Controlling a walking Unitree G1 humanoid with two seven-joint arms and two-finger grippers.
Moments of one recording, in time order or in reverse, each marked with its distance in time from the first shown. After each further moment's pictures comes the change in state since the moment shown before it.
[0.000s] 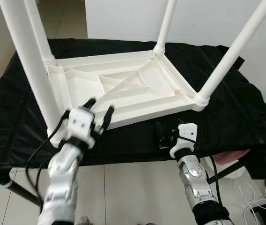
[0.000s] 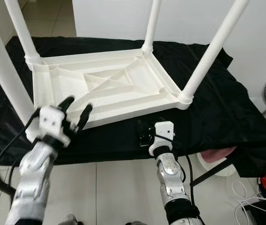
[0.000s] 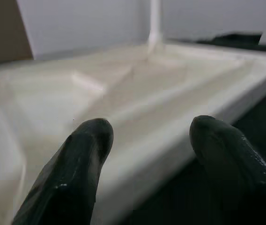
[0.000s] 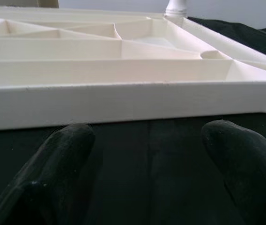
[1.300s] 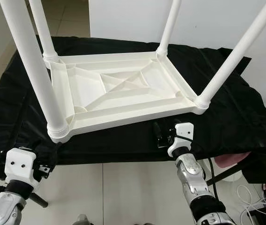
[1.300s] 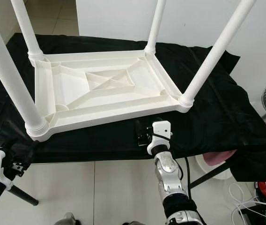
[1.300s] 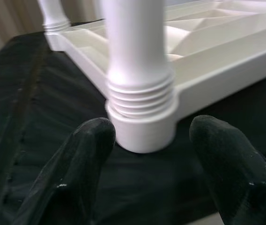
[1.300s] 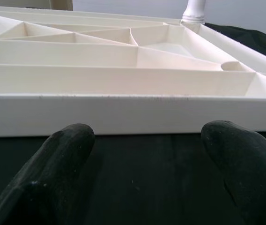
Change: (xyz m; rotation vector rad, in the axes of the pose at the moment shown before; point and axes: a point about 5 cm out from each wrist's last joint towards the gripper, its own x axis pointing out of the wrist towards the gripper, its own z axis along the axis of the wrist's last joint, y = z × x) left arm -0.088 0.061 0.025 0.135 0.129 0.112; right arm 0.013 0.006 -0.001 0.007 -0.017 0.021
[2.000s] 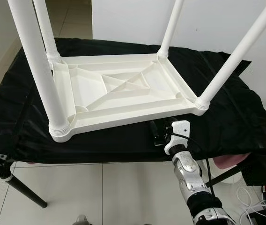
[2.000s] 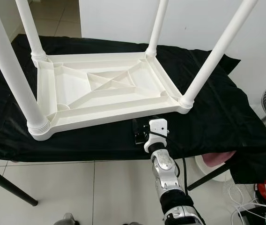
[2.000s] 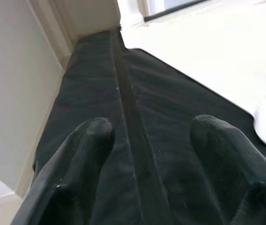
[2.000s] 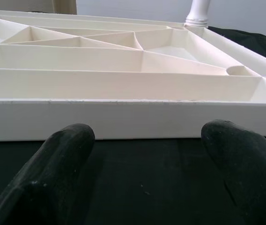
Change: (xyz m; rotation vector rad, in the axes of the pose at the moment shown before) left arm 0.019 0.097 -0.002 0.126 0.038 0.146; right arm 0.004 0.004 -0.003 0.010 0.000 -0.002
